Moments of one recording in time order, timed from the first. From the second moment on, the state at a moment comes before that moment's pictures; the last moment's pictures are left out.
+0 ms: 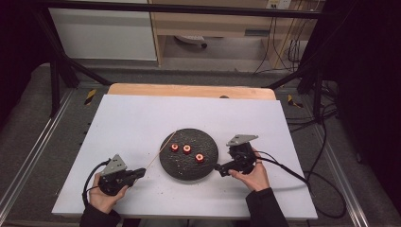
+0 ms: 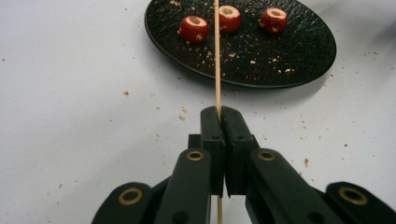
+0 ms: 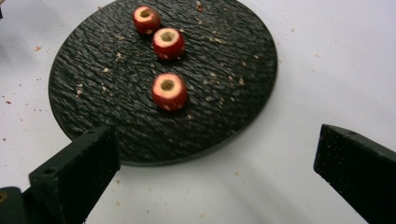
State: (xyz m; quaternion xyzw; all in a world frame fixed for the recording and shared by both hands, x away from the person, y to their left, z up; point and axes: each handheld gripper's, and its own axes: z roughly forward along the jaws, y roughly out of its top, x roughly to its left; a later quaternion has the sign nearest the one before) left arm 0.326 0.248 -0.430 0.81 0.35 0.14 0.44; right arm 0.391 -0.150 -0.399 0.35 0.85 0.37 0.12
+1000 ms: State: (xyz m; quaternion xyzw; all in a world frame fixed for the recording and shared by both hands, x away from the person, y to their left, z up) left arm 0.325 0.249 -0.432 0.82 0.34 0.15 0.44; right arm 0.443 -0.061 -0.404 0.33 0.92 0.21 0.06
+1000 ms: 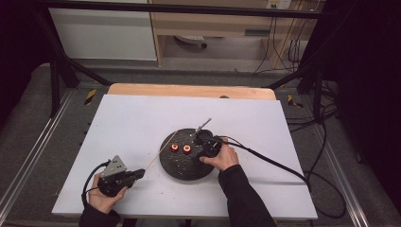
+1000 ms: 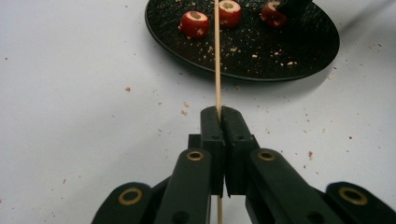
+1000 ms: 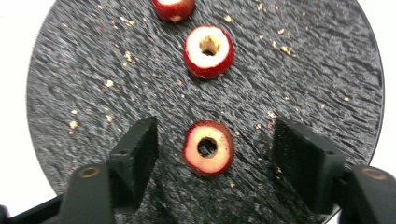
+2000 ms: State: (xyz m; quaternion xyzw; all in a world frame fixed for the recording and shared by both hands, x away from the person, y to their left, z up) left arm 0.324 0.247 -0.432 0.82 0.34 0.15 0.43; right arm 0.451 -0.066 -0.395 0.38 0.90 0.22 0.00
